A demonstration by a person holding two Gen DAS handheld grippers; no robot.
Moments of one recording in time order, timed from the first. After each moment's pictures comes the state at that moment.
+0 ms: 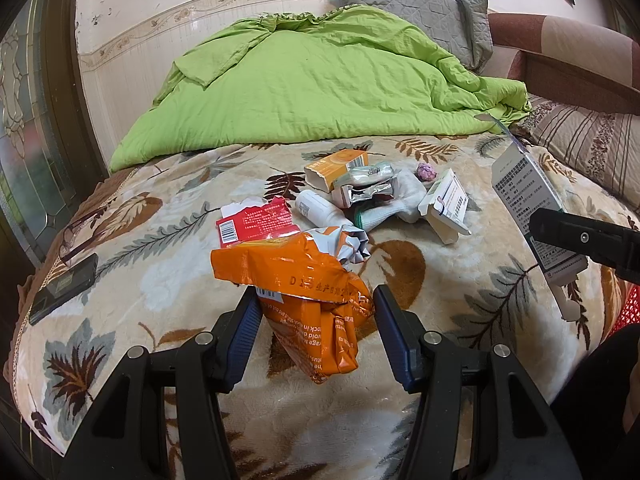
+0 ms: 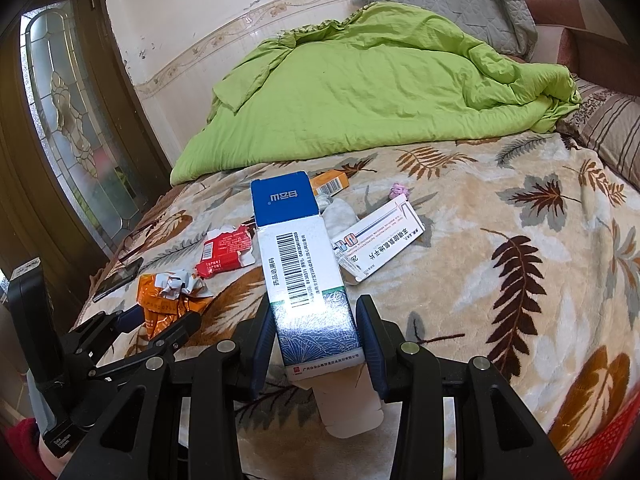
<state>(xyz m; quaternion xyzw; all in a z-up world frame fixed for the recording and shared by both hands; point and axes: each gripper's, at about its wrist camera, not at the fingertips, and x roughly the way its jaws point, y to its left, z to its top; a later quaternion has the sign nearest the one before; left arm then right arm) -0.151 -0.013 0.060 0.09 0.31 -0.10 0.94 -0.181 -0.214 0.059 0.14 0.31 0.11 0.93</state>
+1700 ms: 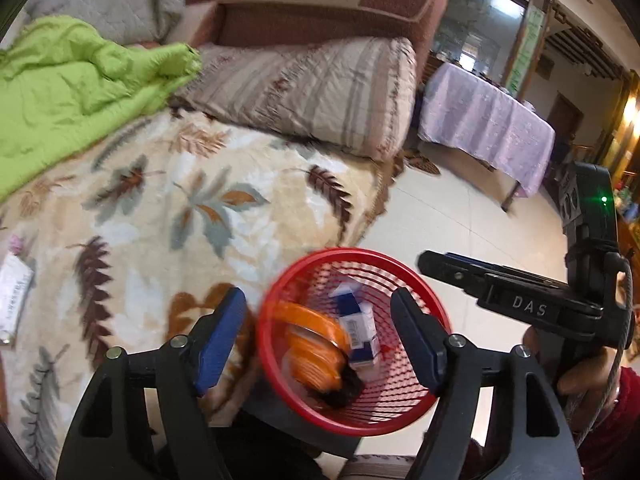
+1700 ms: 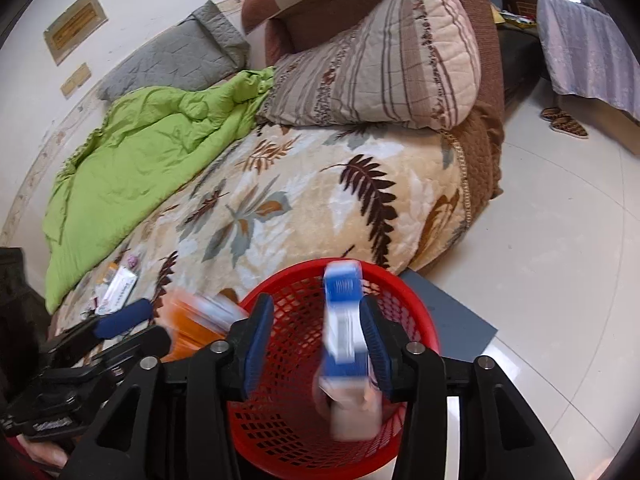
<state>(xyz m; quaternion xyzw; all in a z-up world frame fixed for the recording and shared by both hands) -0.275 -0.331 0.096 0.13 0.37 -0.52 0.76 -0.449 -0.439 0.056 0.31 0.31 -0.22 0.87</state>
